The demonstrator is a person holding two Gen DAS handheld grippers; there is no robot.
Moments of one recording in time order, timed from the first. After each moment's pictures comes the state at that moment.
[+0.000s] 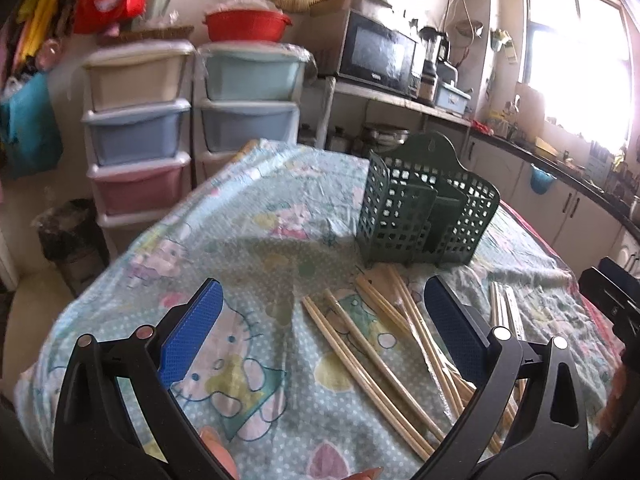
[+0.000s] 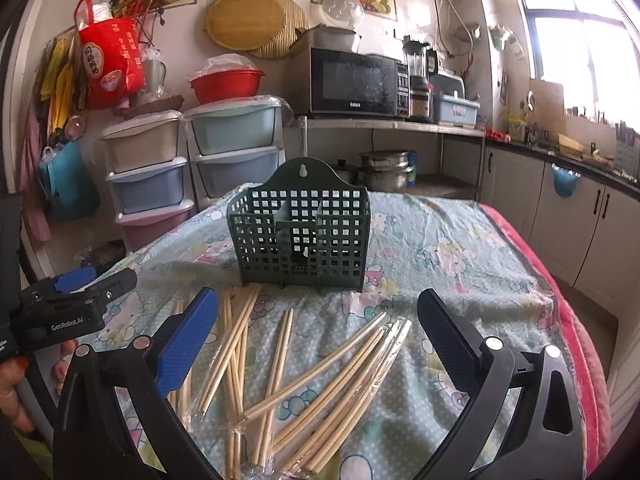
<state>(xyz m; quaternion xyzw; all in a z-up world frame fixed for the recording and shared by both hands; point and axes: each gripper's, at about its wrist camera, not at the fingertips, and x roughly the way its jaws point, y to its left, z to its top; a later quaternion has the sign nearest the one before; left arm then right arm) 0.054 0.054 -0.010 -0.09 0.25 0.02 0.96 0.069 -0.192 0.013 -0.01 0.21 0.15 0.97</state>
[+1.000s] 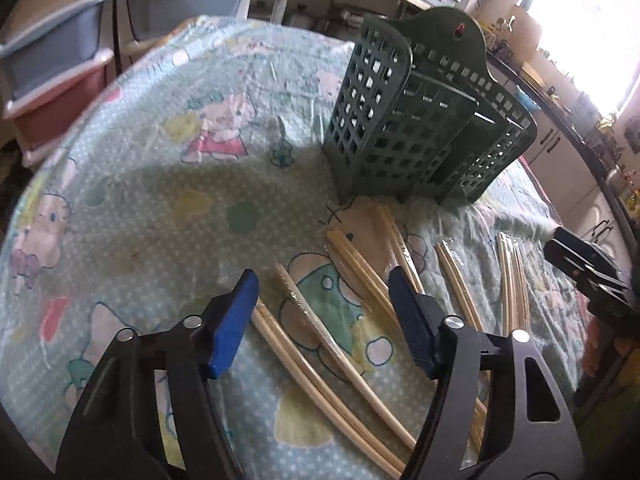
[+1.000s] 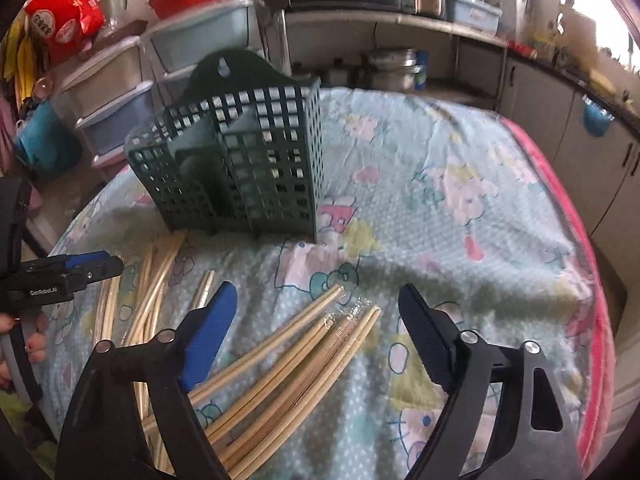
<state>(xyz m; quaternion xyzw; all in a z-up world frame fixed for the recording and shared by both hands) 0.170 0.055 -0.059 -0.12 0.47 -0.09 0.87 0.196 -0.224 -0.031 -0.02 0.41 0.17 0.90</state>
